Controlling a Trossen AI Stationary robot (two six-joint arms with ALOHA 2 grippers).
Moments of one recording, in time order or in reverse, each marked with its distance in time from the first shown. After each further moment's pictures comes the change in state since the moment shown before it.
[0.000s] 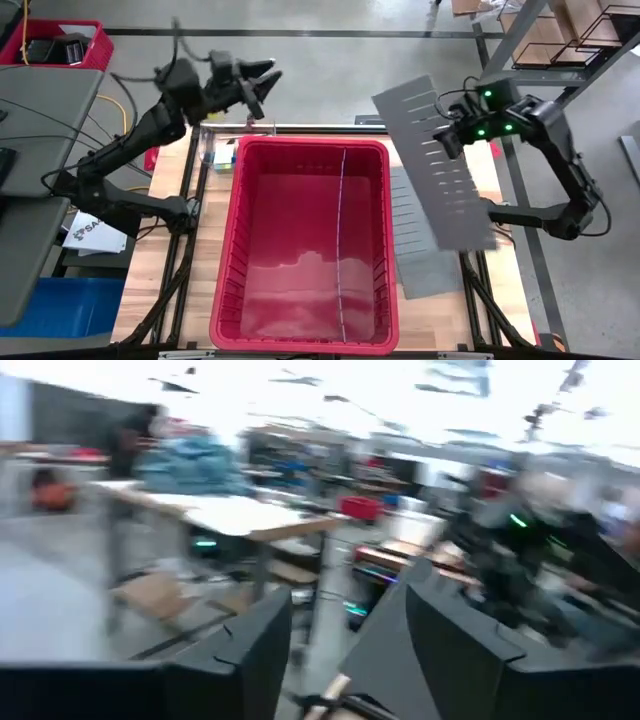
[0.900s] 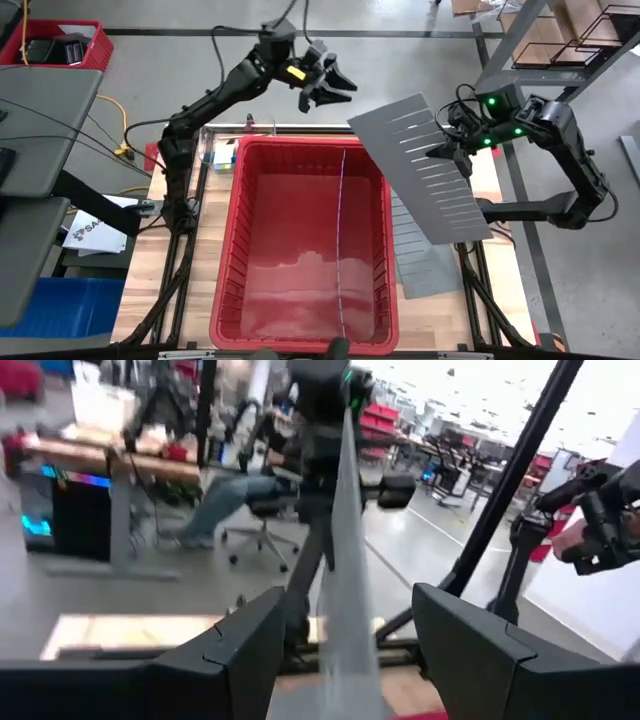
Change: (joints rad) left arm 0.070 0.738 0.722 -0.181 0.934 -0.046; right arm 0.249 0.033 0.131 -0.040 -0.152 -0.007
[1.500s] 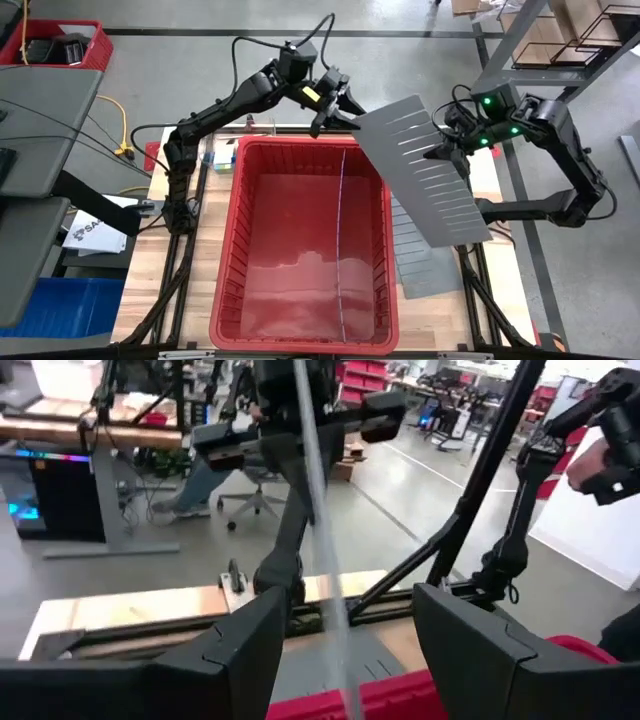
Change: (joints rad) left arm -0.110 0.016 0.001 -0.158 -0.080 0.228; right arm 0.013 0.019 0.000 0.004 -0.026 0.014
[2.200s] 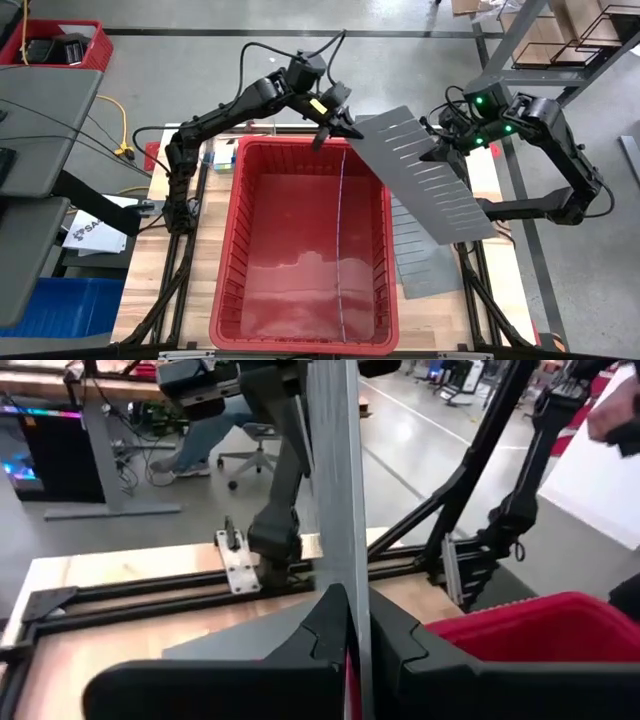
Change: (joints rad) left arm -0.058 0.002 0.000 -0.154 -0.067 0.111; right arm 0.000 0.027 -0.001 0.000 -0.037 -0.018
